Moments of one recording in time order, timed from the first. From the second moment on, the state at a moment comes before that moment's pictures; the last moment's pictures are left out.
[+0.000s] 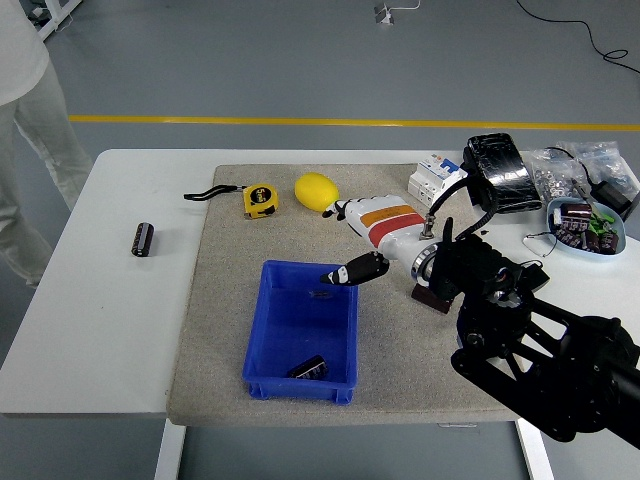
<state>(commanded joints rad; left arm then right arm) -0.15 0.12 -0.58 -0.26 0.69 0.38 0.27 0.71 -0.17 0.69 1.37 -2.05 0.05 -0.42</state>
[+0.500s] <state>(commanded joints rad) -0.14 0.11 -0.58 -0.27 0.69 0.38 0.27 0.63 -0.20 0.74 1.09 -2.05 0.04 -0.41</state>
